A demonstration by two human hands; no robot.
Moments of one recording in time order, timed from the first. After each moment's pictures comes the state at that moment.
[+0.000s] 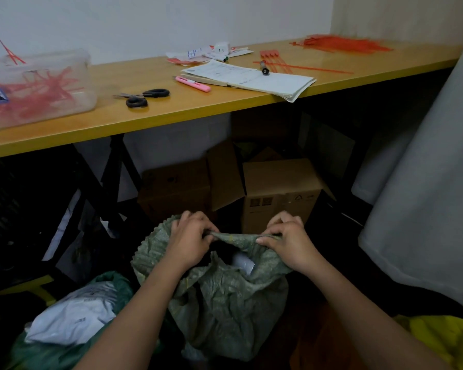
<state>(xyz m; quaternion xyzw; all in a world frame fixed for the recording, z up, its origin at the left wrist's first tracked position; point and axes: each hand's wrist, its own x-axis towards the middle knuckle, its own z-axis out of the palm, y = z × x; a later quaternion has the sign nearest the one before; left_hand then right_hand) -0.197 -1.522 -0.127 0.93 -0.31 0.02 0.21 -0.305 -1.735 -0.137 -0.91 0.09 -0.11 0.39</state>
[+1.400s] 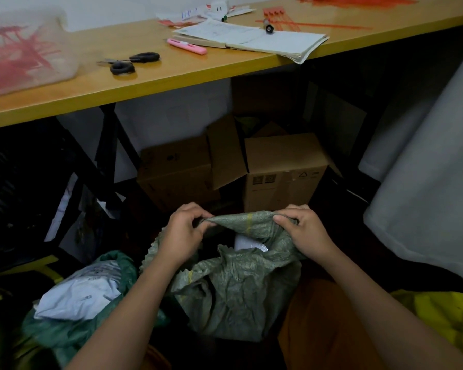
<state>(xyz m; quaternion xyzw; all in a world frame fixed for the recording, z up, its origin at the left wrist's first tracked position) -0.211 -1.506 -0.144 0.88 -0.29 0.03 0.38 -0.315 -1.749 -0.171 -0.84 0.12 -0.13 0.51</state>
